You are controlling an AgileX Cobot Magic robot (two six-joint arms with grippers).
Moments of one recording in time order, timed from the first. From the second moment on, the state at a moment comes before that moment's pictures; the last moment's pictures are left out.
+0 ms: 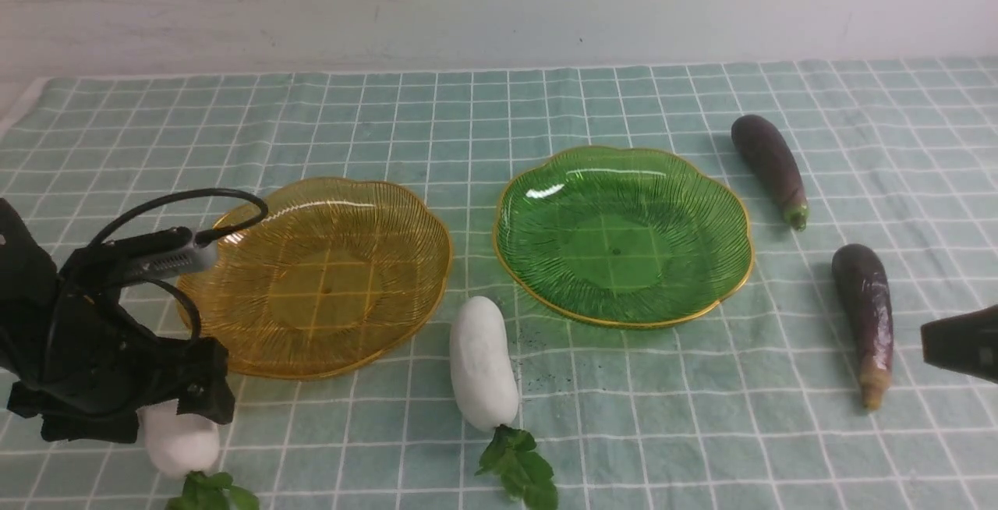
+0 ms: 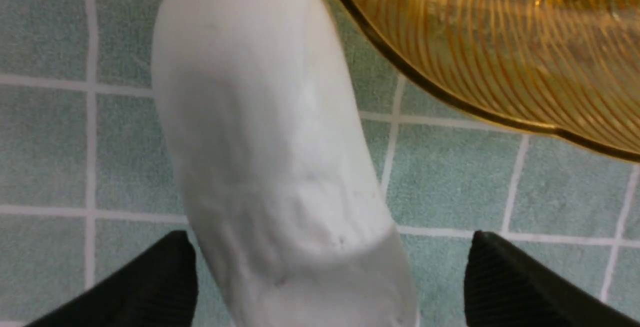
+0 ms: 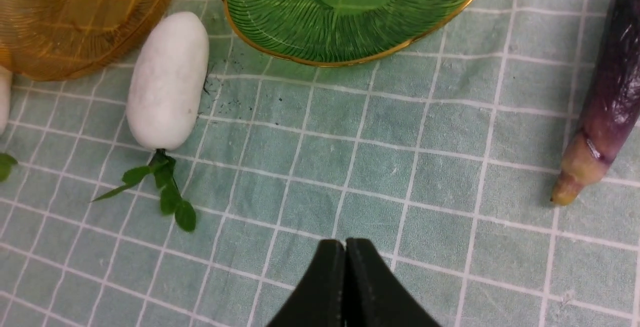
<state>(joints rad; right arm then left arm) -0.04 0.92 -0.78 0.59 1.00 -0.44 0.09 1.59 -0.84 -0.25 0.71 0.12</state>
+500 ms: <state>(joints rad) -0.04 0.92 -0.78 0.60 1.00 -0.47 0.09 1.46 -0.99 -0.15 0.93 0.01</state>
